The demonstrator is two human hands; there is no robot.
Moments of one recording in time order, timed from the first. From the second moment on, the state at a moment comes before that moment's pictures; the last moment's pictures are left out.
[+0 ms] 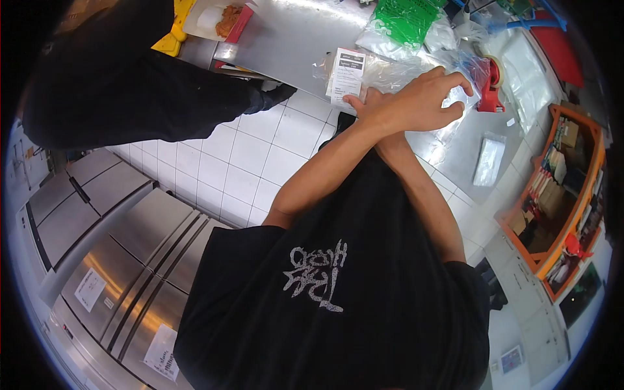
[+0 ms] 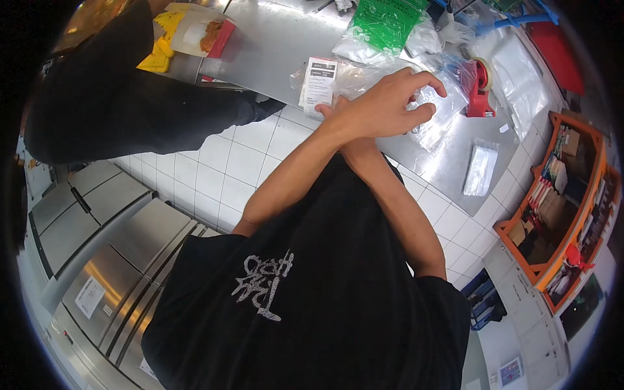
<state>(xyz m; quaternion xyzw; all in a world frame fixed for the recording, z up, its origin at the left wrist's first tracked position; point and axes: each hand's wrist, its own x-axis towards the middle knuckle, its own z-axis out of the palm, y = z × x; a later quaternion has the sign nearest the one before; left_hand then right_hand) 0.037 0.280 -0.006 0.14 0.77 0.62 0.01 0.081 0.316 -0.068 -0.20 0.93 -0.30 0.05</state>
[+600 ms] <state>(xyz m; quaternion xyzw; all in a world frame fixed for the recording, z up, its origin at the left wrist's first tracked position) 0.035 0.272 -0.013 0.18 0.74 0.65 0.04 0.087 0.333 -0.106 -0.24 0.92 -0.30 0.11</state>
